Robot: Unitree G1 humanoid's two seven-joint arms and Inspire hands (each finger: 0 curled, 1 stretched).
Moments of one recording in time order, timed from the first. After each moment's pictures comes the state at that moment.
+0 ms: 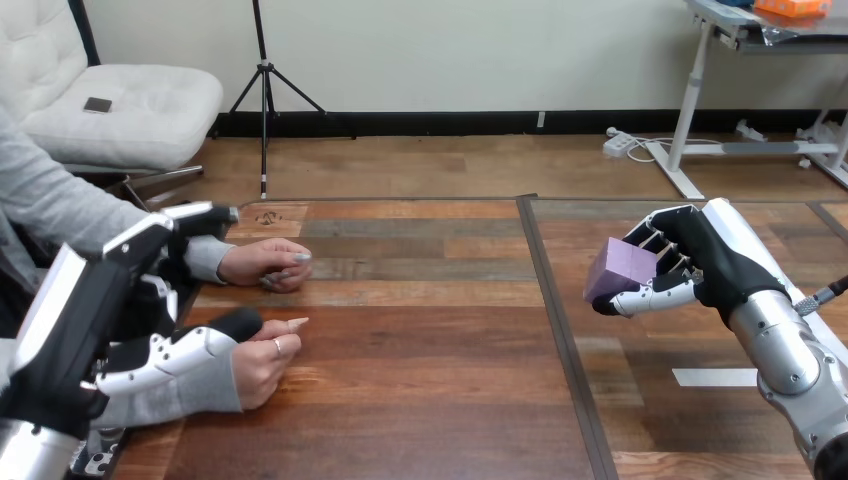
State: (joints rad) left arm 0.13 0.38 0.33 0.10 0.07 -0.67 -0.34; right arm -0.62 -0.49 0.14 1.14 -0.35 -0.43 -0.07
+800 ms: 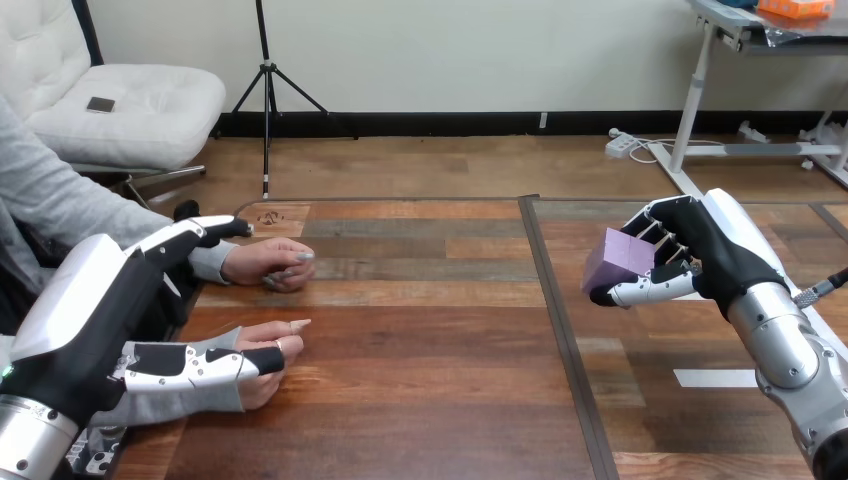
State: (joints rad) left arm 0.15 0.46 0.32 0.00 0.37 -0.55 -0.25; right arm -0.62 -0.49 0.14 1.10 -0.35 -0.42 -0.07
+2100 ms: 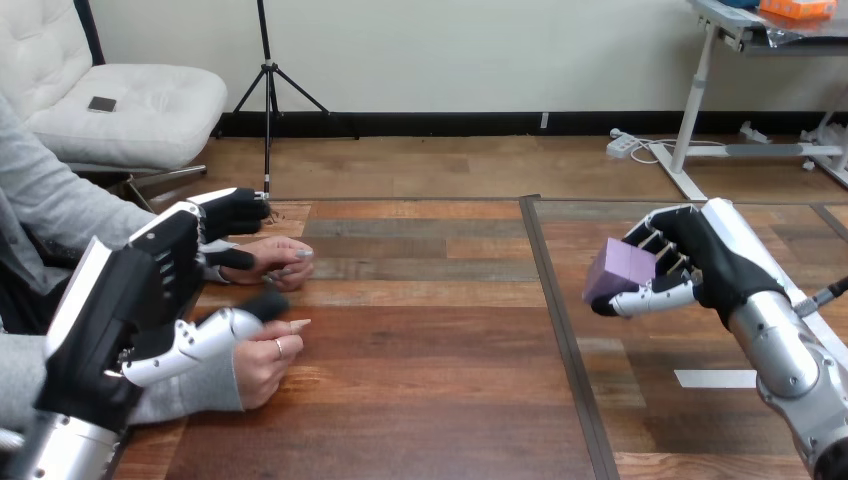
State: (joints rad) left arm 0.15 0.28 0.24 0.01 -0.23 -0.49 -0.43; right arm -0.60 -0.49 0.14 1.11 -0.35 -0.41 -0.07
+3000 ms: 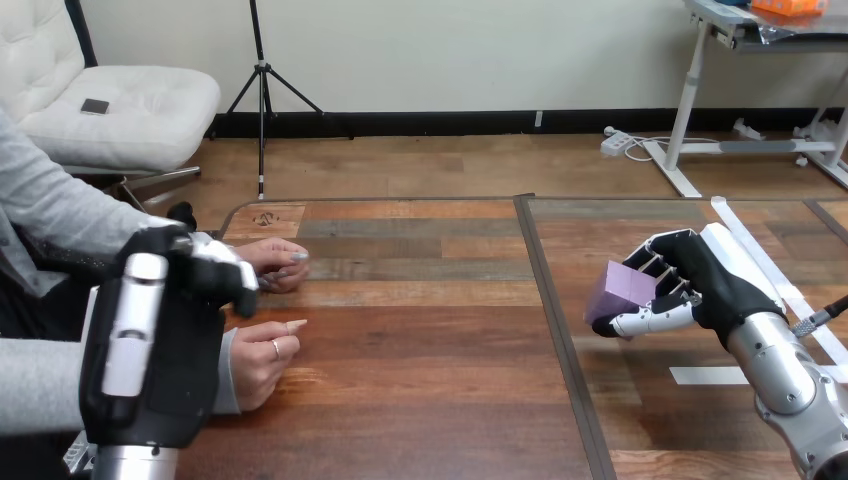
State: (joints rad) left arm 0.14 0.03 0.25 0.01 -0.90 -0.19 -0.63; right arm -0.58 -0.48 0.14 1.12 -0.35 -0.40 -0.07
